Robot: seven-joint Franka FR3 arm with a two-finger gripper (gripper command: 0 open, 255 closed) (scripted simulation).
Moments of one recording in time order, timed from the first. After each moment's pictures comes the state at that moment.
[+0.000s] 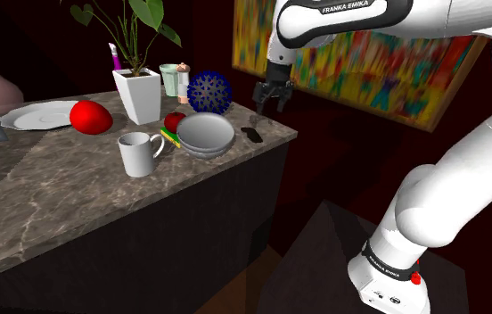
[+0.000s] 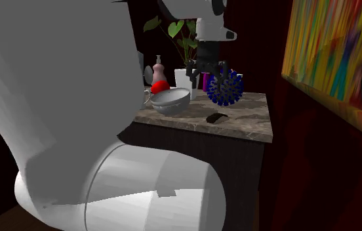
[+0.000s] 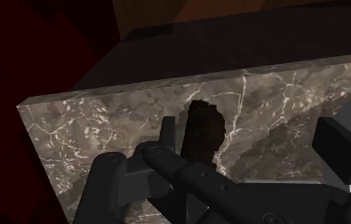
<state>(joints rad) -0.03 -0.28 -0.08 -2.09 0.01 1.85 0.17</state>
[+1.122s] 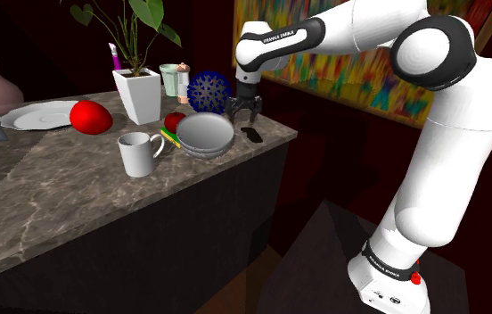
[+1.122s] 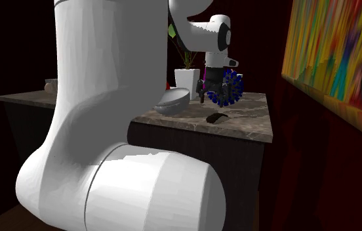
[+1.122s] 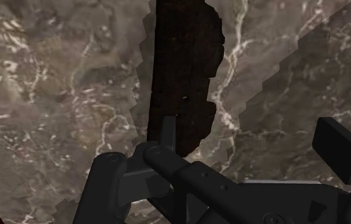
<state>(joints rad) -0.04 0.14 -0.10 -1.81 0.08 1.98 0.21</state>
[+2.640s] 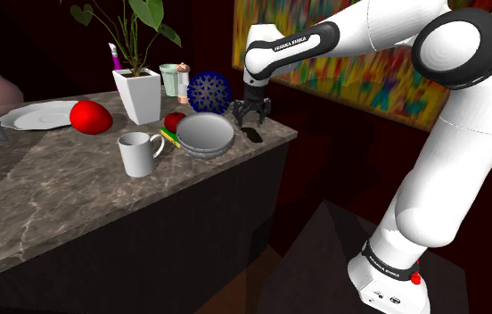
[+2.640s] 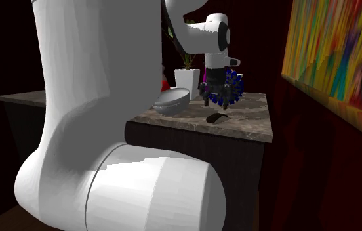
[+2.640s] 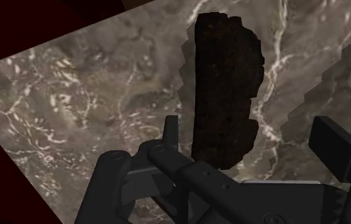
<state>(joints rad) -0.02 0.05 -0.11 -1.95 -0.03 2.05 0.36</state>
